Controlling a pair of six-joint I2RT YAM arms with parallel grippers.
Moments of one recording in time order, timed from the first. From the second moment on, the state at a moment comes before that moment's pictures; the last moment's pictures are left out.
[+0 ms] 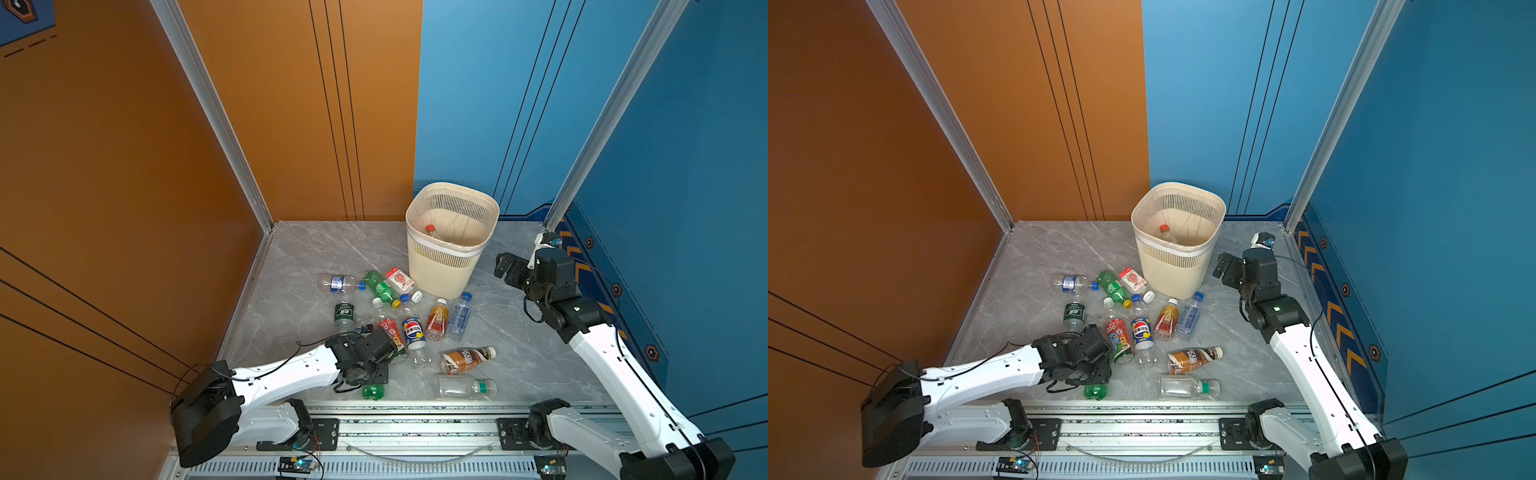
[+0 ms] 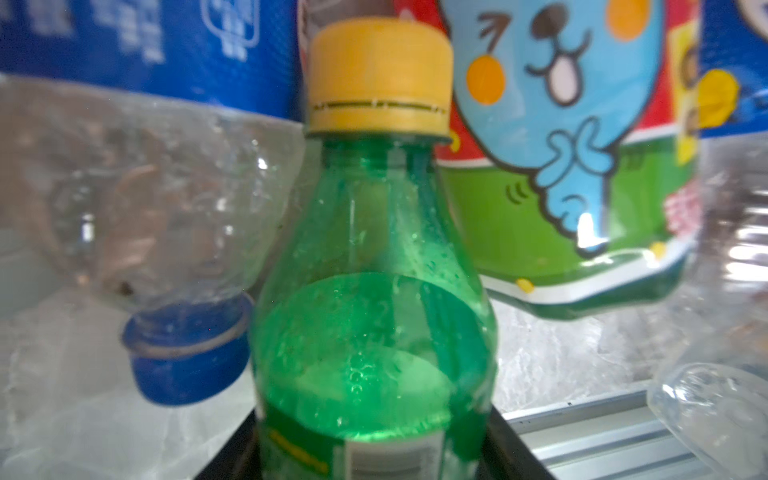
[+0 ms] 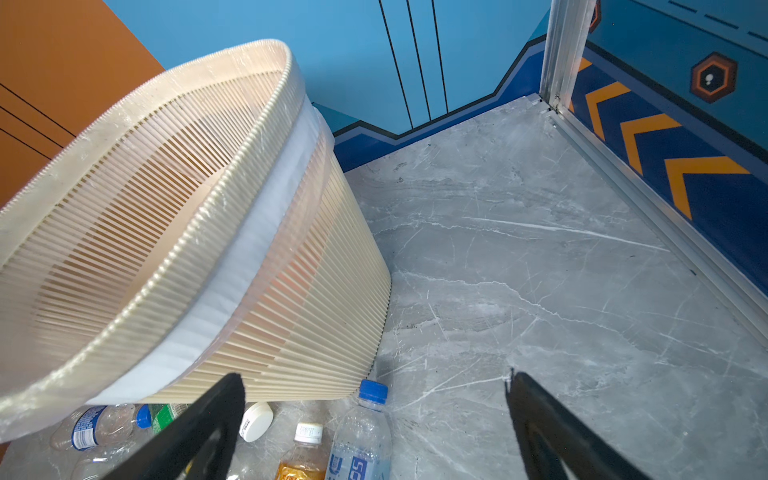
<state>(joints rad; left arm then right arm) -0.96 1.21 0.66 -0.71 -0.05 -0.99 0.23 1.04 1.00 -0.46 0.20 0.50</state>
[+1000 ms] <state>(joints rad) -0.61 1.22 1.36 -0.66 -0.10 -0.49 0.22 1.04 1.00 -0.45 0.17 0.52</state>
